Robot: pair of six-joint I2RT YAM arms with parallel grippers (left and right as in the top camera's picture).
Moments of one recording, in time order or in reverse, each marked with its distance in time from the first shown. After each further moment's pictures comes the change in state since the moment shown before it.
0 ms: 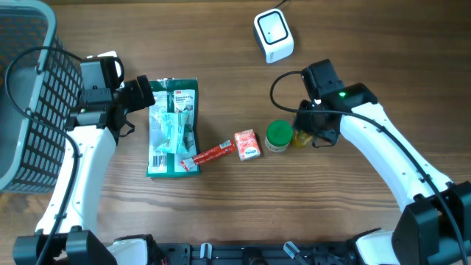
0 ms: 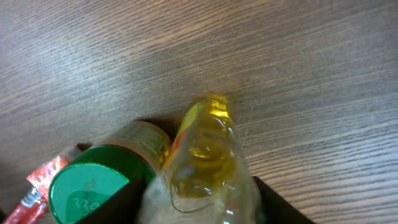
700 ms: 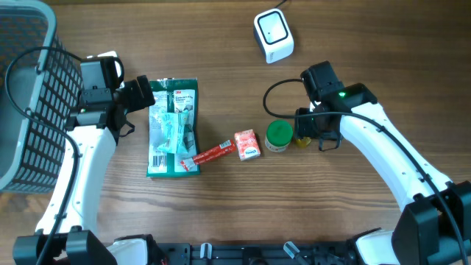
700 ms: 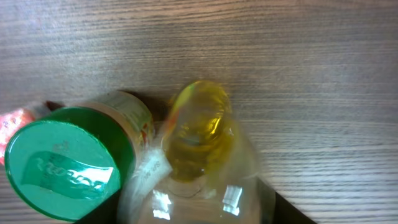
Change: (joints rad) left arm 0.000 0.000 0.000 0.000 0.000 0.000; right arm 0.000 0.001 -0.002 -0.045 -0.005 -0.245
